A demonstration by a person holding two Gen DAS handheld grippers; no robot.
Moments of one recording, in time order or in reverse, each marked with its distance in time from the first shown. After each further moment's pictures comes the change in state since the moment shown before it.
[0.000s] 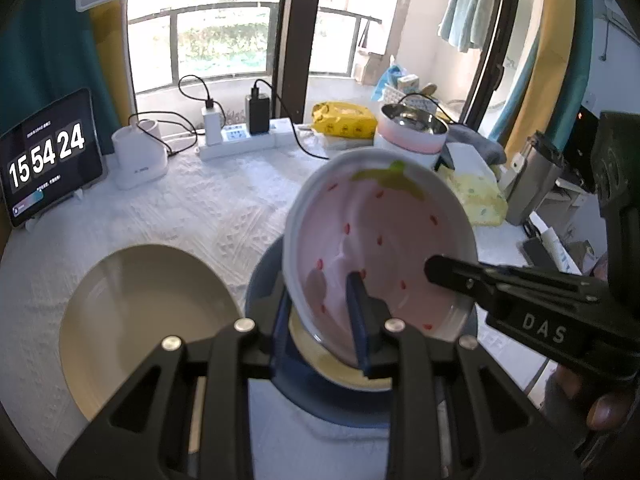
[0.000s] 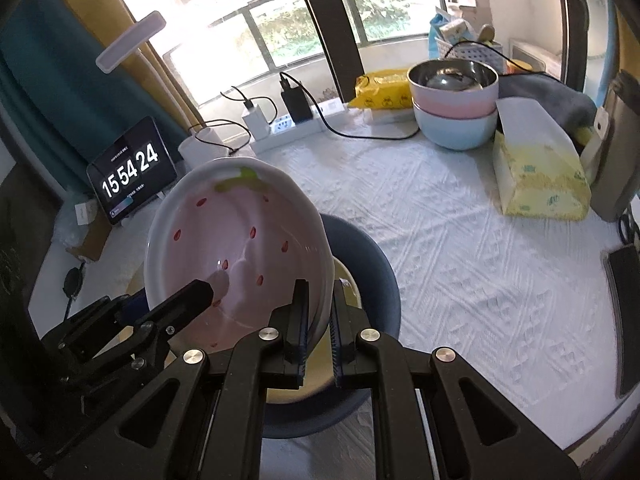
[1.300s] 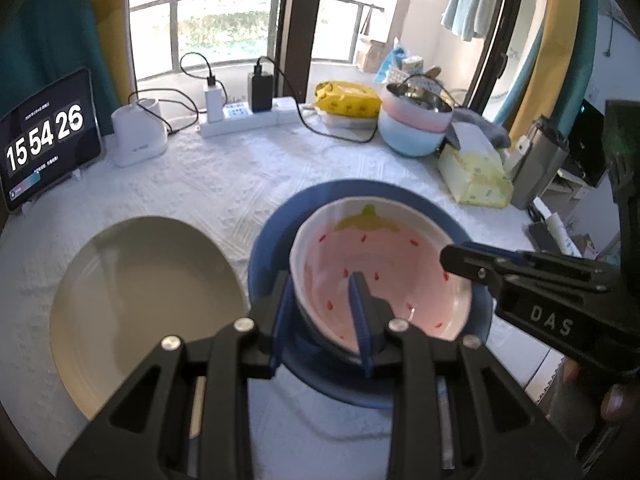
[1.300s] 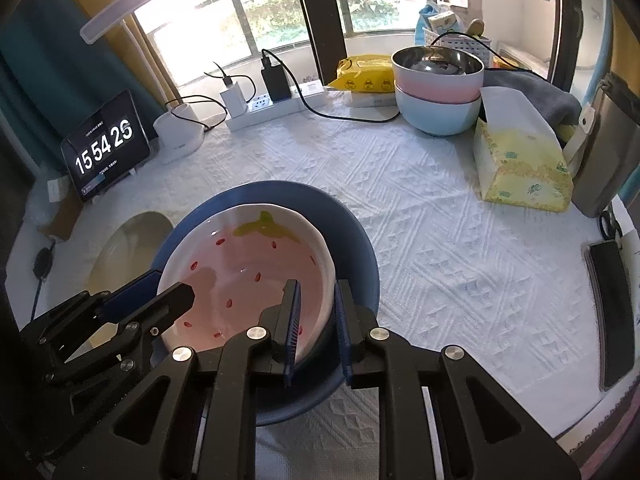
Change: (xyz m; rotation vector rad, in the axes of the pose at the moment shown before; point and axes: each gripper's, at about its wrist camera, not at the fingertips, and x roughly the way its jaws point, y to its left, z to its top) left arm 0.004 0.006 -0.016 -0.008 0.030 -0.007; right arm 0.006 -0.001 -0.013 -0.043 0.028 -0.113
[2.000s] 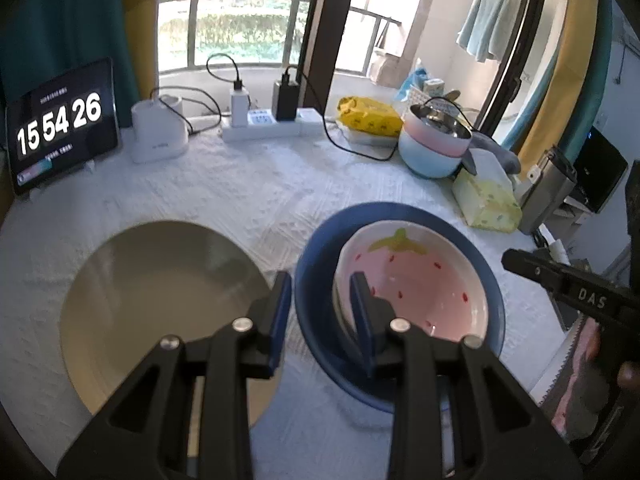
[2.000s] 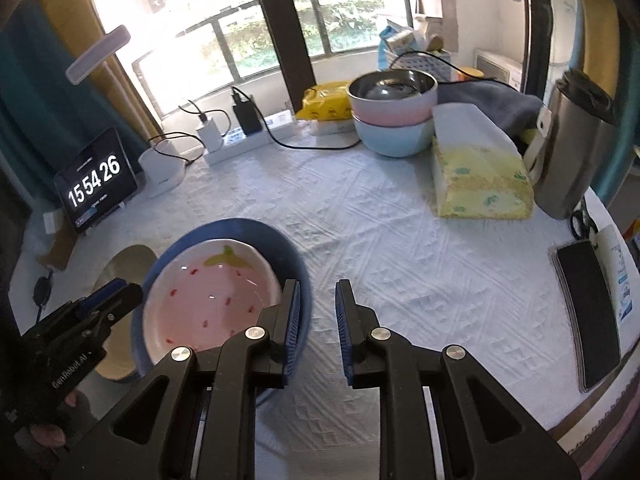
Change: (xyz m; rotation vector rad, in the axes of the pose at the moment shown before) left arm -0.001 0.031 0.007 -0.079 -0.012 -0.003; right arm -0.020 -0.039 0.004 0.074 -0.062 -0.025
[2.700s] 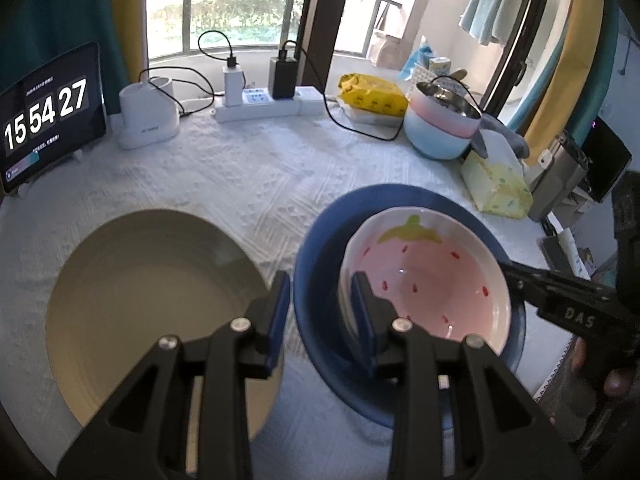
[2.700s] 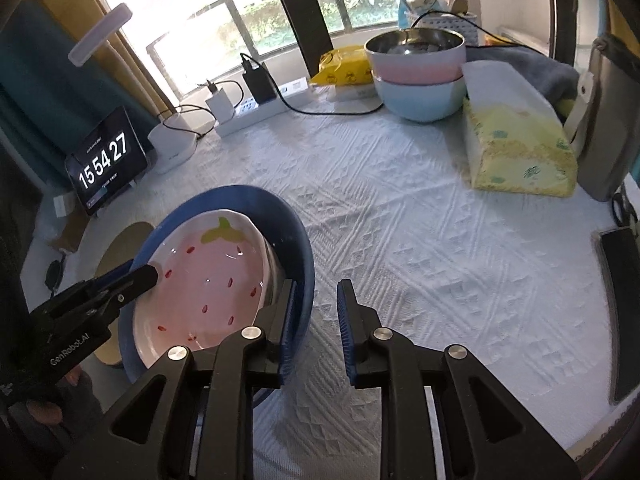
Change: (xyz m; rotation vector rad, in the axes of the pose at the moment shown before) left arm 0.022 0.002 0.002 0.013 0.063 0.004; right arm 0.036 -0.002 -0.007 -0.019 0.079 0.095
